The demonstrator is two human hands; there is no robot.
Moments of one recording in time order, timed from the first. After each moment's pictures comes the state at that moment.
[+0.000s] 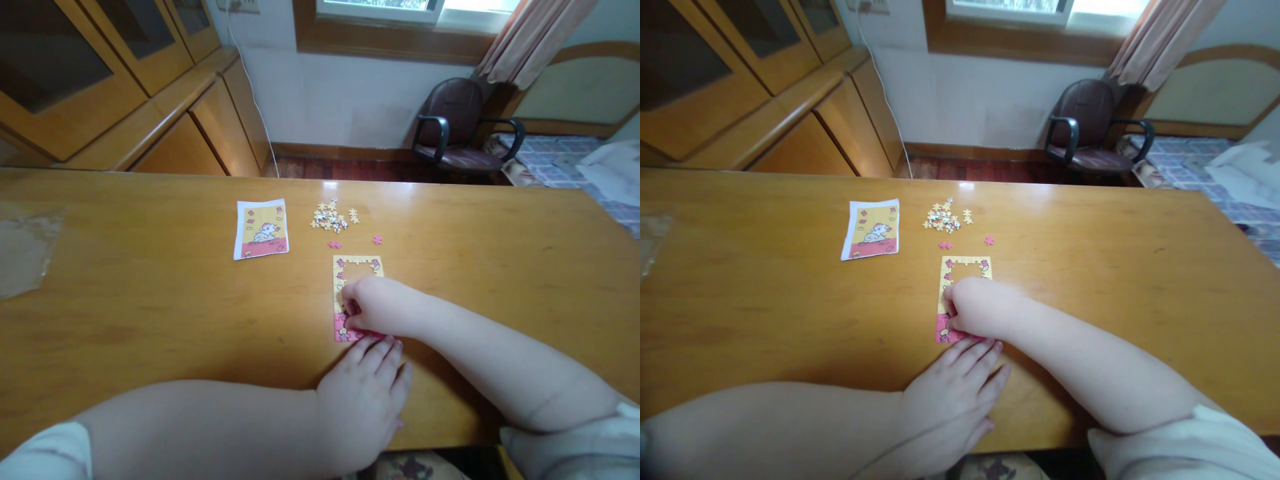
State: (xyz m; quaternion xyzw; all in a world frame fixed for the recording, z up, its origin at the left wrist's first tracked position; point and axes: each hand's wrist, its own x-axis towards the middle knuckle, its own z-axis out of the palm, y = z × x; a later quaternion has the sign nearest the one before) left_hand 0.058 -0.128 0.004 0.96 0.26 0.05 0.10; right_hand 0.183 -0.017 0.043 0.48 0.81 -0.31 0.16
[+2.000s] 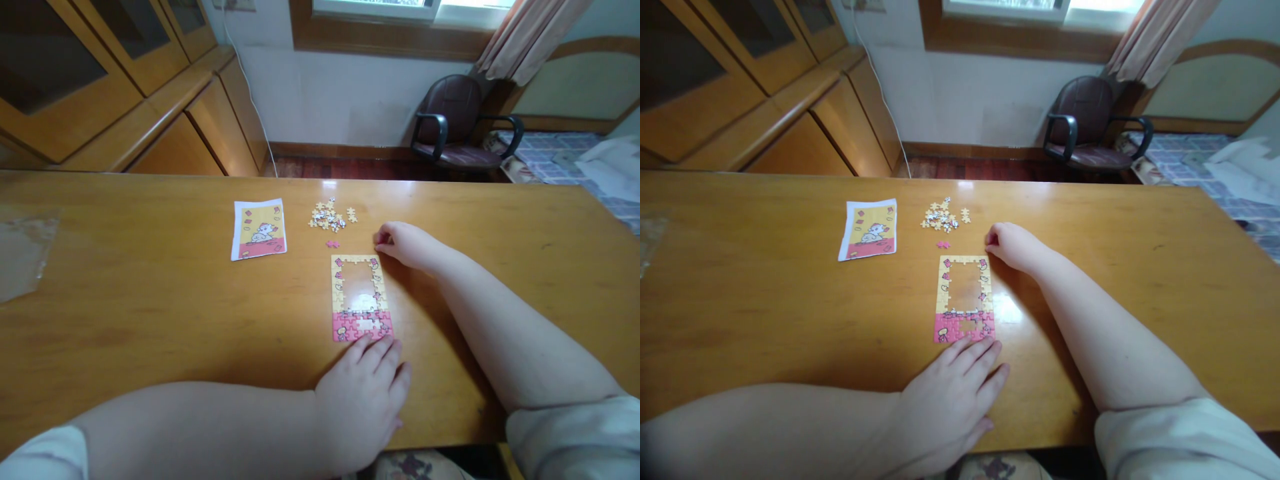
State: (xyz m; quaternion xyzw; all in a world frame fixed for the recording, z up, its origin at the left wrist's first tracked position) left_hand 0.056 -0.129 0.003 0.96 0.25 0.05 0.12; right_hand 0.251 0.060 0.017 0.61 0.76 -0.20 -0.03
